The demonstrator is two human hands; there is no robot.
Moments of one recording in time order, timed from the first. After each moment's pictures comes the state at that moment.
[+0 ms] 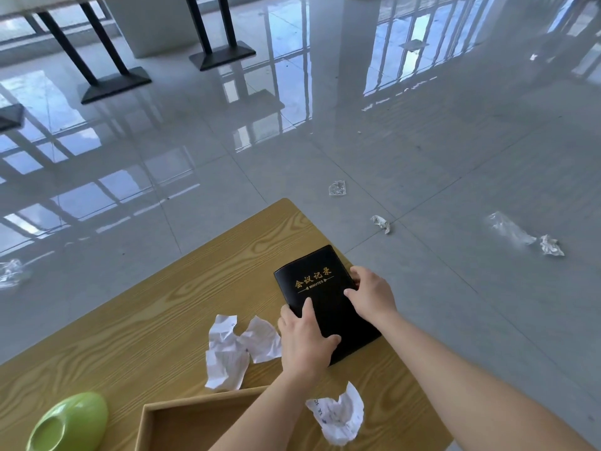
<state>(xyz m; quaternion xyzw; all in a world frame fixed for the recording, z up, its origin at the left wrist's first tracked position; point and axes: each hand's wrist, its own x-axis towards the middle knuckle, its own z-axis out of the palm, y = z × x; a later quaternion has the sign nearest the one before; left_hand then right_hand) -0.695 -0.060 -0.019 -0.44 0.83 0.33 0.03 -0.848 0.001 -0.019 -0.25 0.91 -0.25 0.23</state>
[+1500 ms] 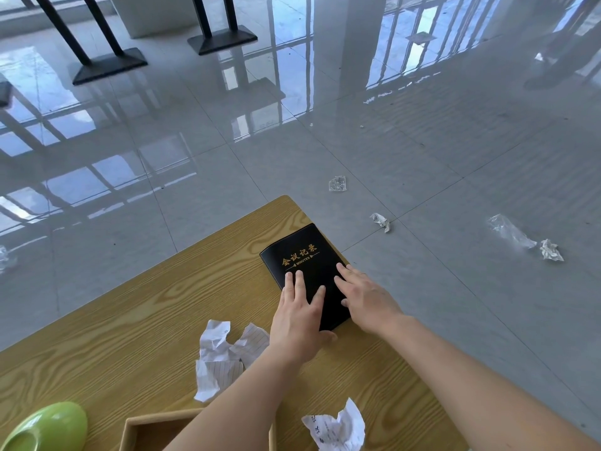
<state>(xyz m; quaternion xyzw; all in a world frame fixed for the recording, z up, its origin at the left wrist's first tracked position) -0.722 -0.112 -0.053 -0.25 0.95 0.17 0.07 -0.867 -0.006 -0.044 -0.50 0.85 -0.09 0.18</state>
